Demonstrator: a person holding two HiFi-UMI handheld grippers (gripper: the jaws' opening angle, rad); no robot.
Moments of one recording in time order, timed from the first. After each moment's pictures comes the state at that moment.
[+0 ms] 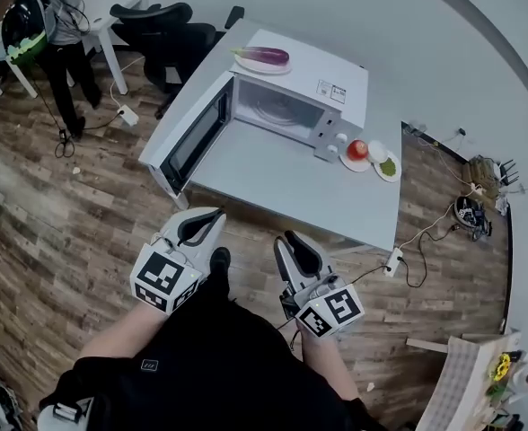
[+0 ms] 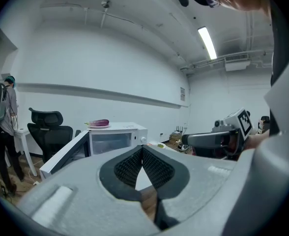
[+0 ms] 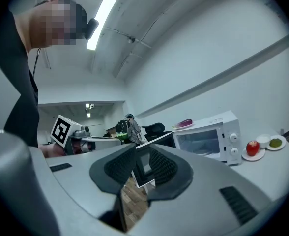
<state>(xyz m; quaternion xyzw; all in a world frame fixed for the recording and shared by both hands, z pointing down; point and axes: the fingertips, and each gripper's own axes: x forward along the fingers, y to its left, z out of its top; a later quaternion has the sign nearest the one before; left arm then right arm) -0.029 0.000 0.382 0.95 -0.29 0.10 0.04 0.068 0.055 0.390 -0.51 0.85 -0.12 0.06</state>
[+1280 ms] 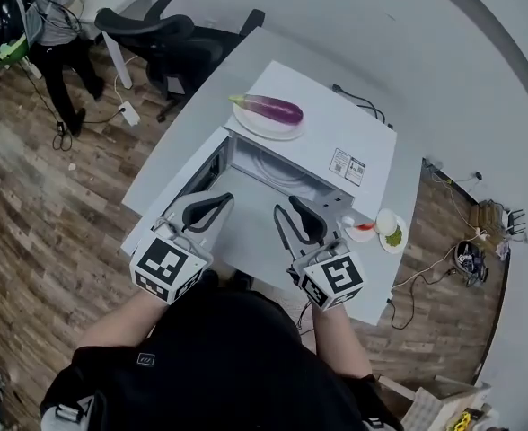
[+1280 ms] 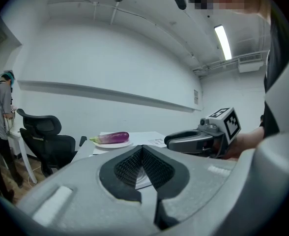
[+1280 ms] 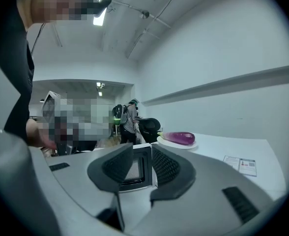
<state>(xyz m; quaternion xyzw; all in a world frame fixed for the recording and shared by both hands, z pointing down) 0.042 -0.246 0.361 0.94 -0.33 0.08 0.05 0.131 -0.242 0.379 -0.45 0.89 -0.06 -0.07</state>
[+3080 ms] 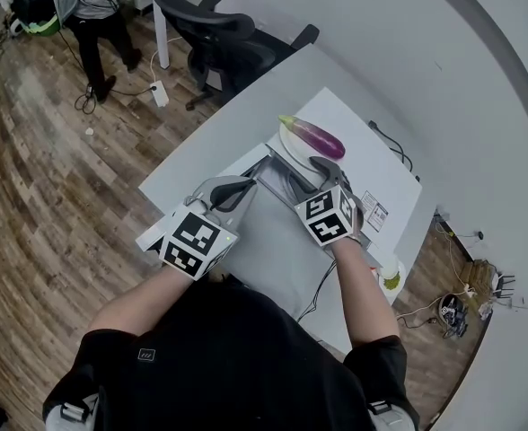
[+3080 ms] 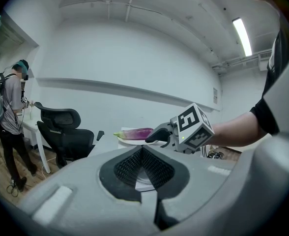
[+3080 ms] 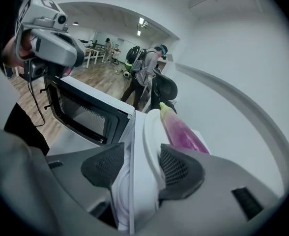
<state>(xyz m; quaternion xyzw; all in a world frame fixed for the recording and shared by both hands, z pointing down) 0.008 -0.318 0.383 0.90 -0.42 0.09 0.09 0.102 -0.404 0.460 -0.34 0.82 0.11 -0.45</state>
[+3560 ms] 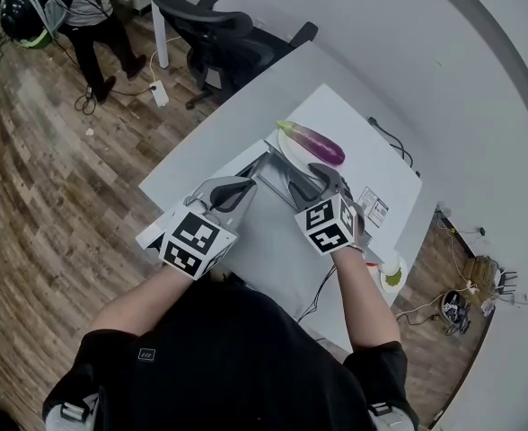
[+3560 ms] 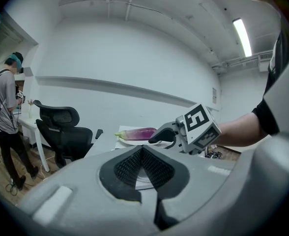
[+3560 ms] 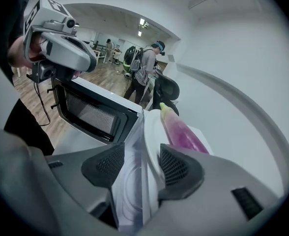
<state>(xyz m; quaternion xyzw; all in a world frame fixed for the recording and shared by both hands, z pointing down) 0.011 -0.313 0.386 0.90 -0.41 0.09 0.09 0.105 -0.381 0.458 -0.33 0.82 0.11 -0.45</state>
